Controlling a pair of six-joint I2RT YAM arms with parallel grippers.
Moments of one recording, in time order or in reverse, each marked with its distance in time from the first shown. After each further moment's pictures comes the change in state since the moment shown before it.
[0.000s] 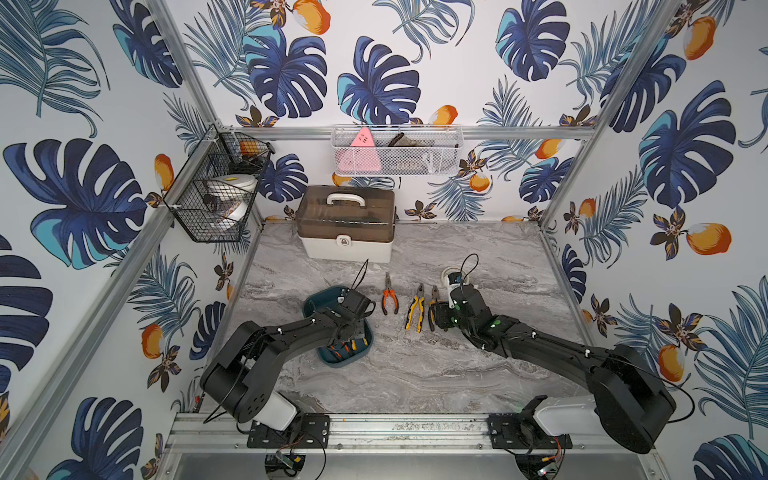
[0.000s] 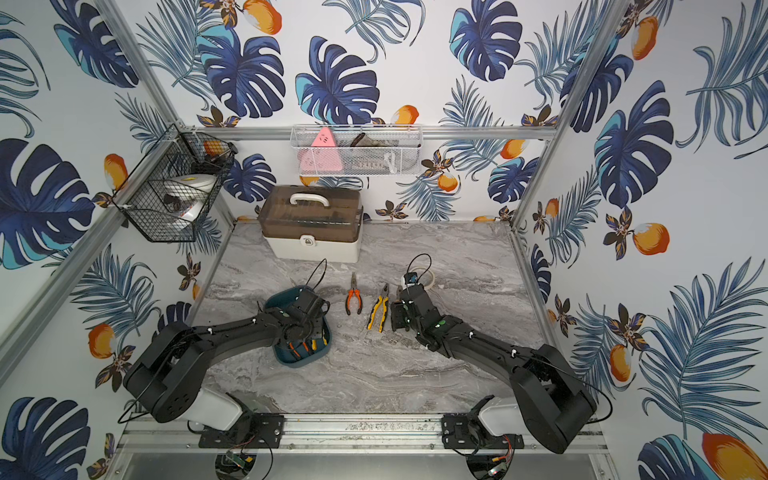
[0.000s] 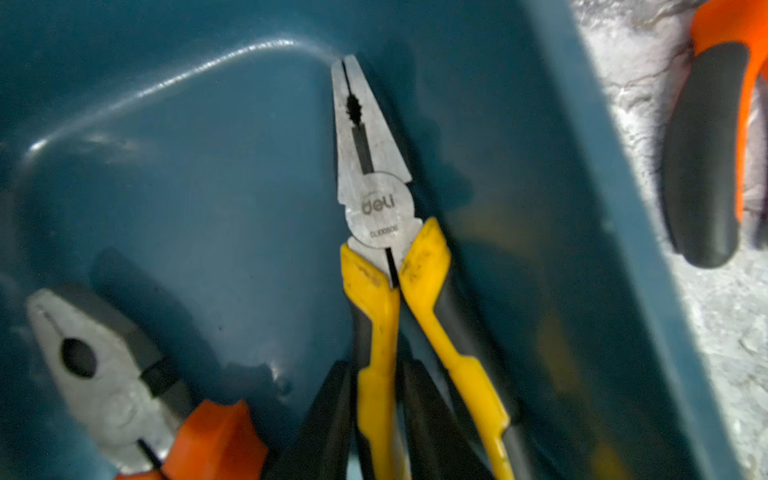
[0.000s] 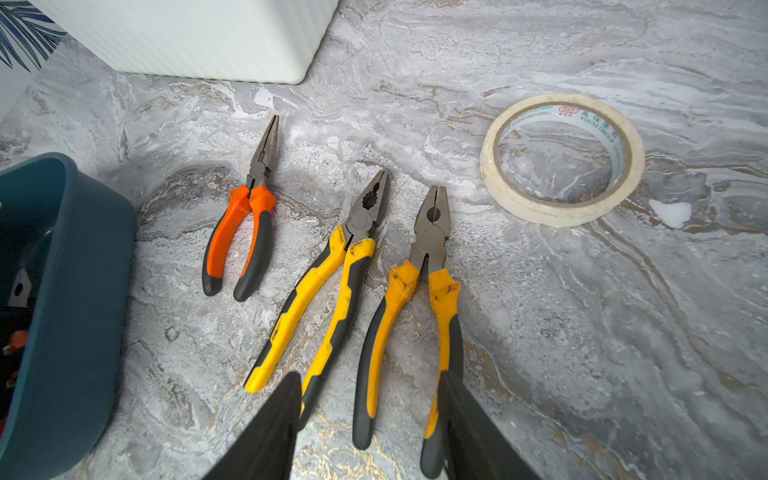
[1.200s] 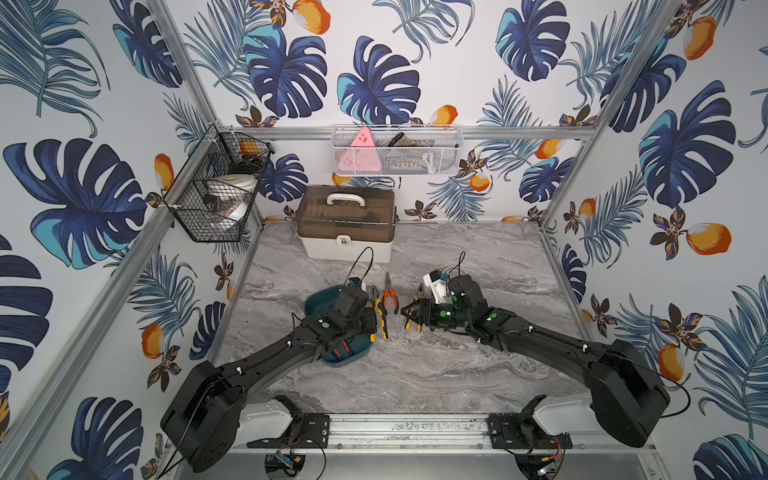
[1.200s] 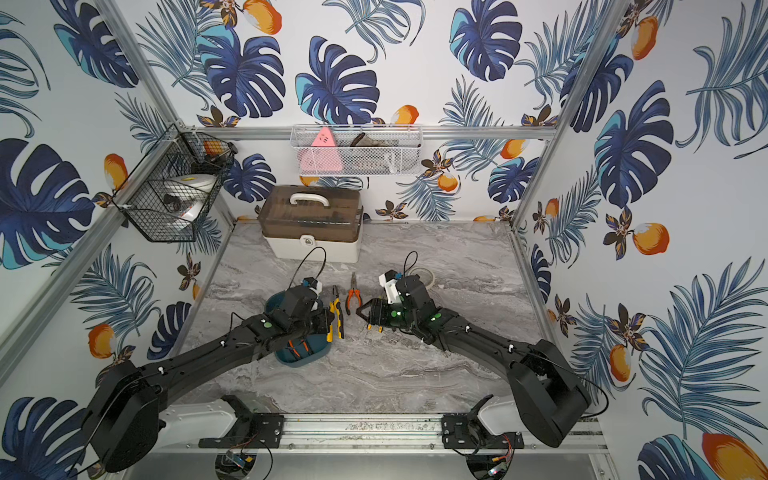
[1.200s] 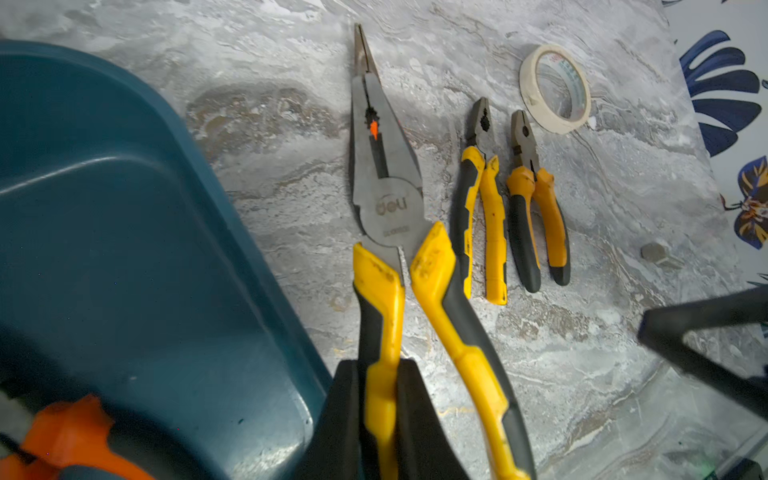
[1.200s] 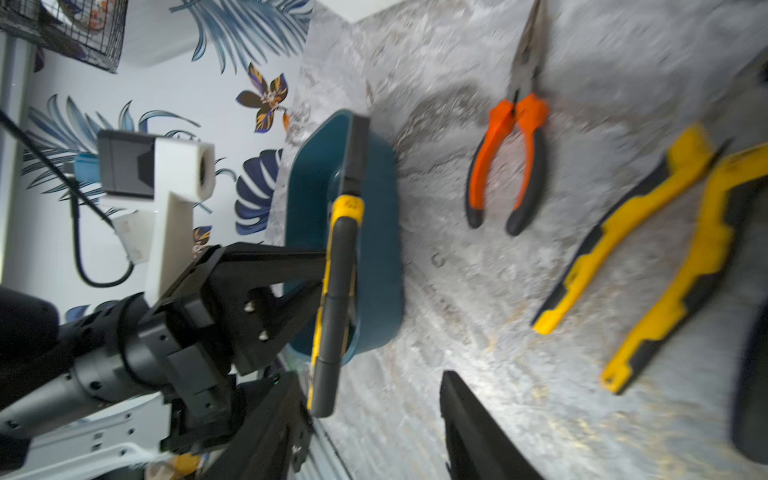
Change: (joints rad) left arm -0.093 -0.275 -0.005 0.094 0.198 -0.002; right arm 0.037 0.049 0.087 0.113 -0.650 0.395
